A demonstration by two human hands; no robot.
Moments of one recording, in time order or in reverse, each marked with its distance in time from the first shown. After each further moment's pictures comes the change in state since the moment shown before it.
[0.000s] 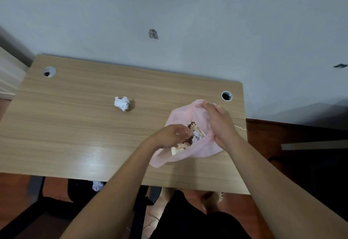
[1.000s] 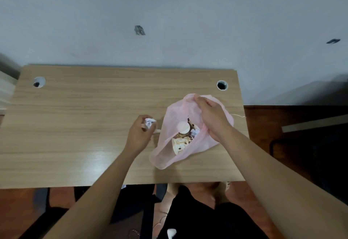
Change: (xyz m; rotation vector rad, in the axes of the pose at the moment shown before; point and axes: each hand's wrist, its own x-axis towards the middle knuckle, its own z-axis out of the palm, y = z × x) left_hand -0.015 -0.083 -0.047 0.006 0.608 0.092; right_hand 0.005 0.017 0.010 0.055 -0.047 -0.028
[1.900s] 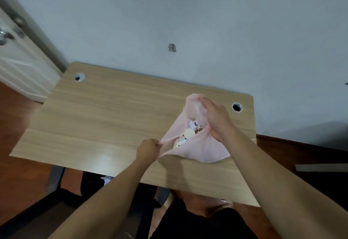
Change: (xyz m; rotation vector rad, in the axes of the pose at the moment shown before) left_hand -0.036 -0.043 0.009 0.548 -0.014 -0.178; right_hand -0.020 -0.039 0.034 0.017 -0.084 -0.048
